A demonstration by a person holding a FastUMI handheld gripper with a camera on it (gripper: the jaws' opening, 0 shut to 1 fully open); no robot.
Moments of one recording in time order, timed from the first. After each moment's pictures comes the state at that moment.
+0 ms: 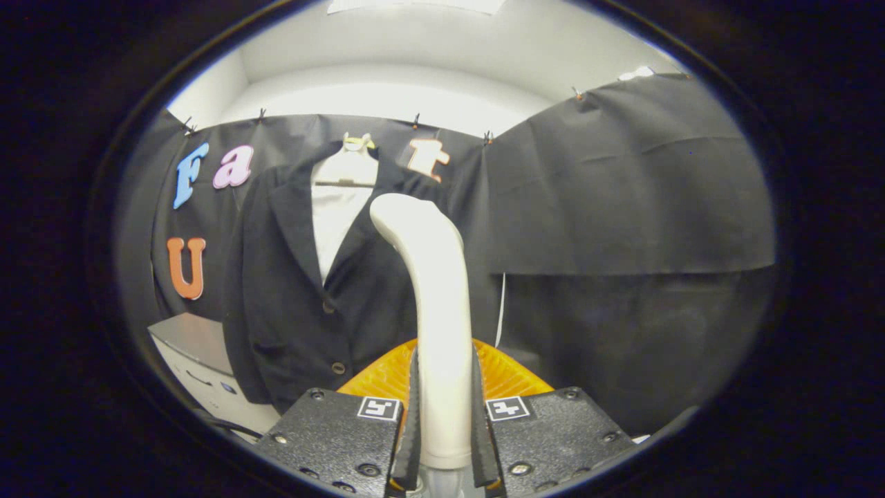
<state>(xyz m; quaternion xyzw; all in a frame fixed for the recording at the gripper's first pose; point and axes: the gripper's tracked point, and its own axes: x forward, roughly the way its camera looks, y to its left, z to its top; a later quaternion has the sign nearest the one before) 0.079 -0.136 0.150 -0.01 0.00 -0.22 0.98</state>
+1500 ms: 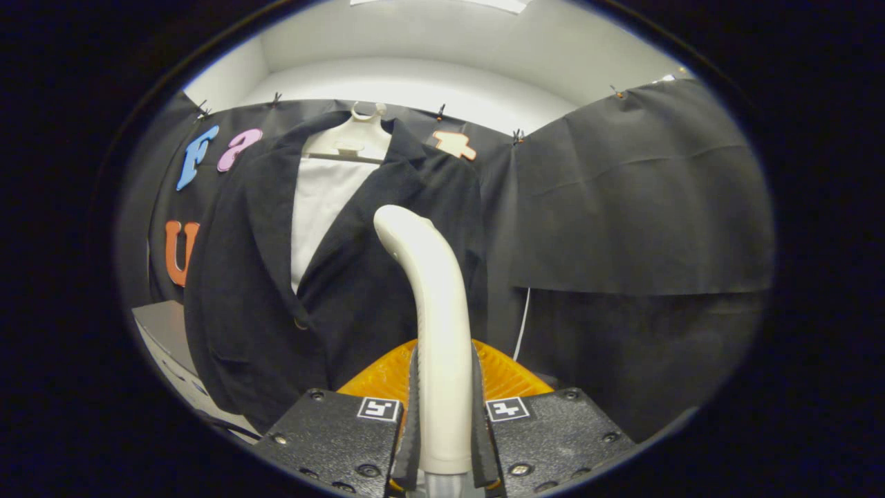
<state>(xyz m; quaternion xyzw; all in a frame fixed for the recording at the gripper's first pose) 0.188 -0.160 0.110 -0.05 0.03 -0.18 0.98</state>
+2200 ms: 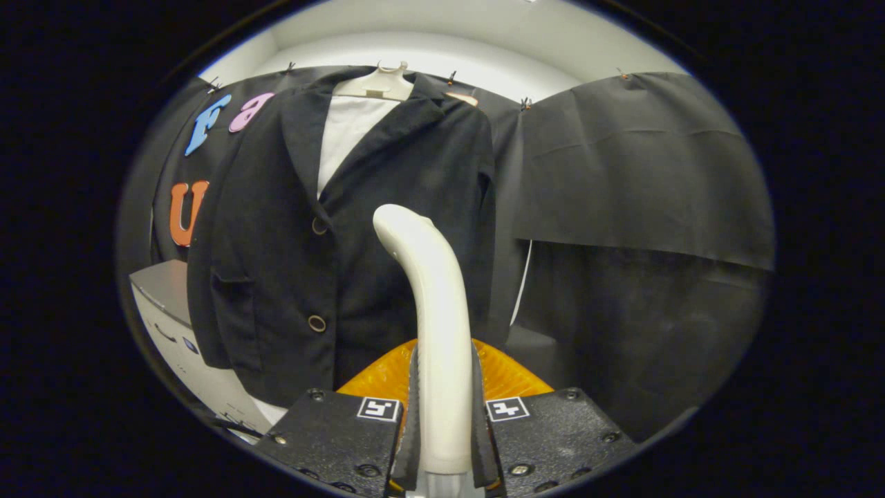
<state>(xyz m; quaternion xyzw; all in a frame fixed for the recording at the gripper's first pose) 0.148 -0.148 0.019 -0.06 0.12 -0.19 0.97</state>
